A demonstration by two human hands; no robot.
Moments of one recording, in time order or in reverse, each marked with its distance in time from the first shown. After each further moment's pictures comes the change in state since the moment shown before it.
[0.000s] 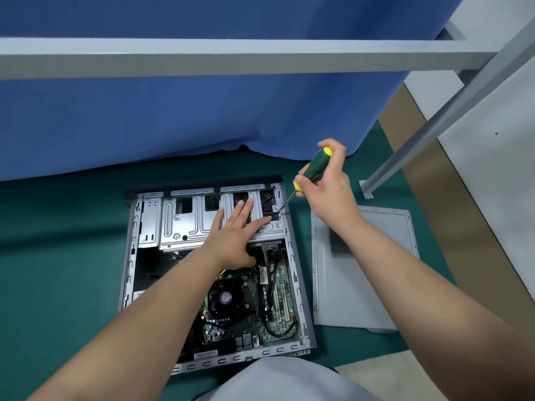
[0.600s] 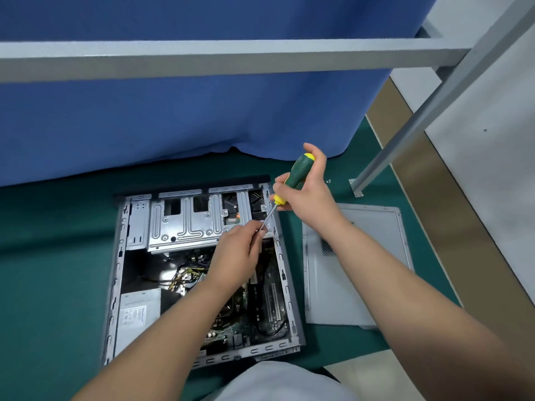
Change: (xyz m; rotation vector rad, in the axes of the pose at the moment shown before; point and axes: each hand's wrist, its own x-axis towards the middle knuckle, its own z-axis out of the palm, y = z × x) left_hand -0.033 0.066 0.004 -0.582 0.504 -0.014; right_hand -0.017 -0.007 0.005 0.278 -0.094 0.215
